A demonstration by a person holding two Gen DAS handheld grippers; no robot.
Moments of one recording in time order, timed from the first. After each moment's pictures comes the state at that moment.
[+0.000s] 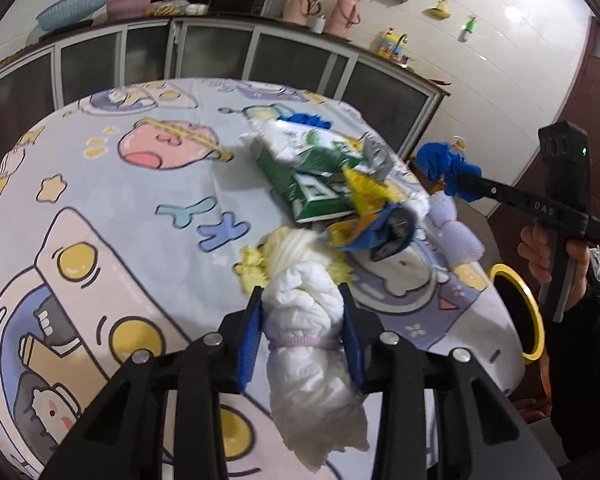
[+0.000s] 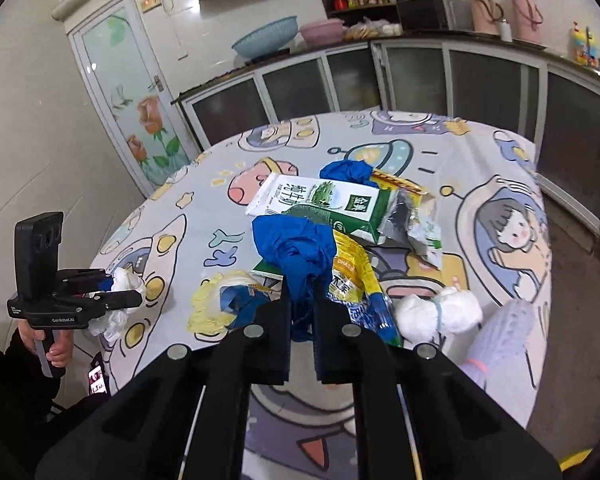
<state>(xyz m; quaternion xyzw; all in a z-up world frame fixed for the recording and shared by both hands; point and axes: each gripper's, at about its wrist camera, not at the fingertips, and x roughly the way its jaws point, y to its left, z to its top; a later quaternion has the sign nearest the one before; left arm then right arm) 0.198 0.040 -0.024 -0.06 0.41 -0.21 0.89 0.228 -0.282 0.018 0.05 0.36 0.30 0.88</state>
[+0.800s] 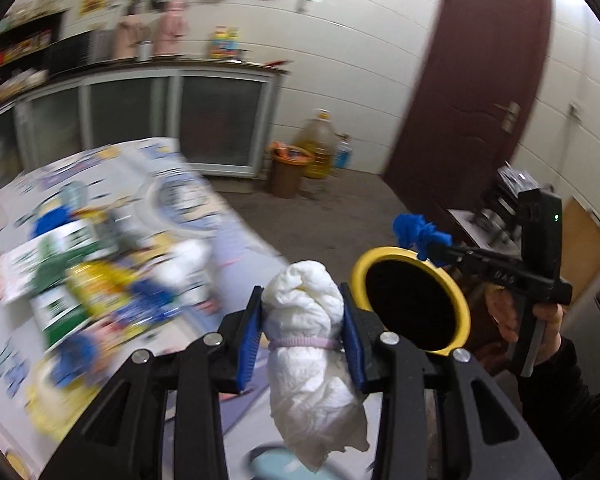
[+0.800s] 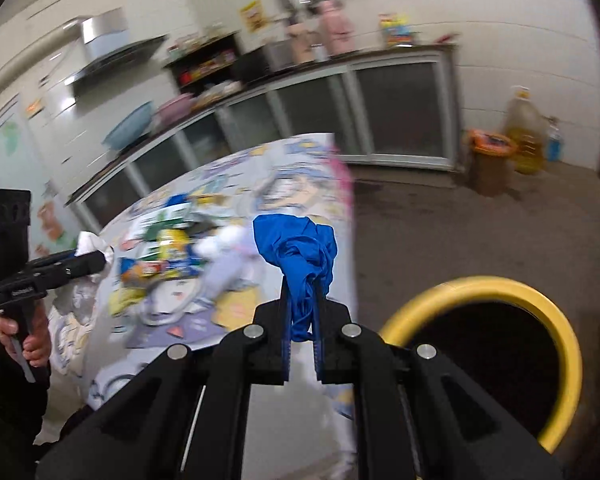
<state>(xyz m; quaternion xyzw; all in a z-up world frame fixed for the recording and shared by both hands) 0.176 -0.215 0.027 0.05 0.35 -0.43 0.83 0.046 -0.510 -0.010 0.17 0.31 0.02 0.94</state>
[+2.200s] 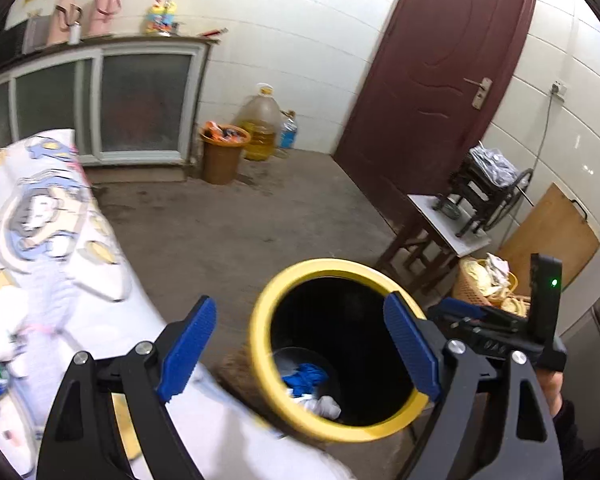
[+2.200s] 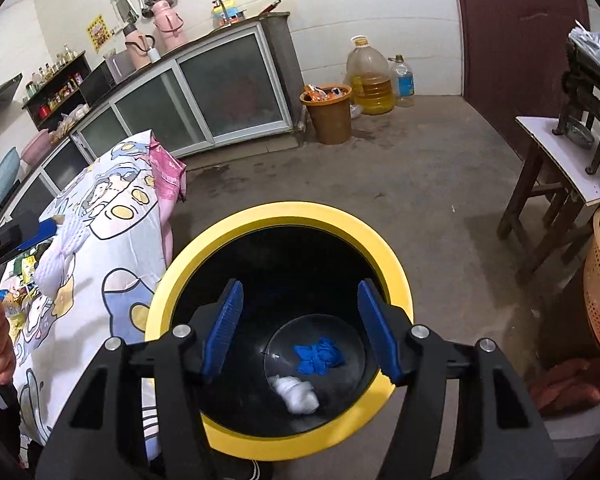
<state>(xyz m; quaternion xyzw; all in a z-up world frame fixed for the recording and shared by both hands) 0.192 -0.382 -0.017 0.04 0.37 -0.48 0.79 -0.025 -0.622 -0.074 0.22 0.36 -0.19 0.89</state>
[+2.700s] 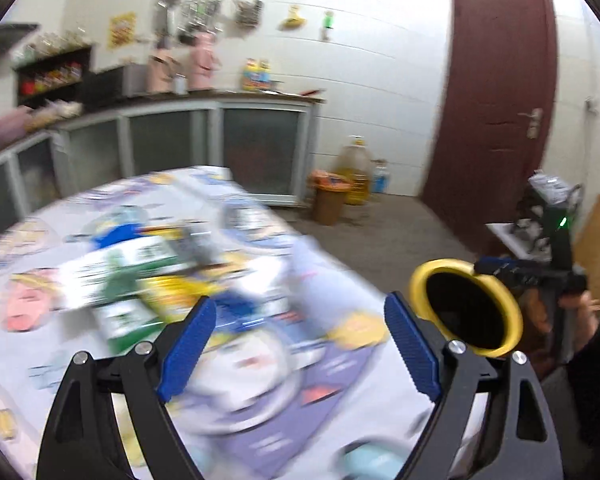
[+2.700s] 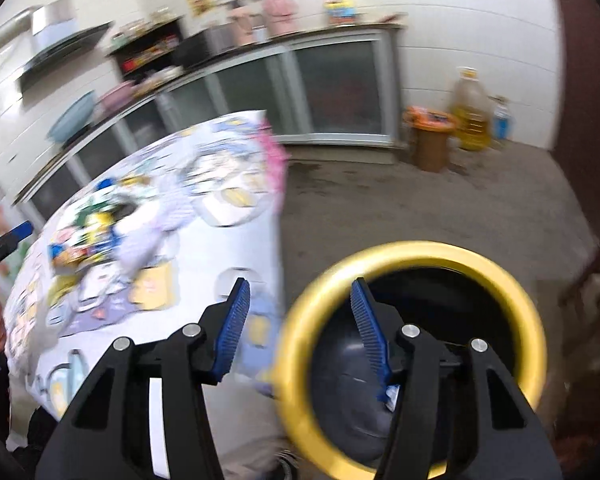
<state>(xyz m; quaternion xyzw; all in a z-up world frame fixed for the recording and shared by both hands) 0.191 -0.118 0.022 0.07 0.28 -0.34 0.89 0.083 -0.489 -0.037 0.13 0.35 0.00 0.93</state>
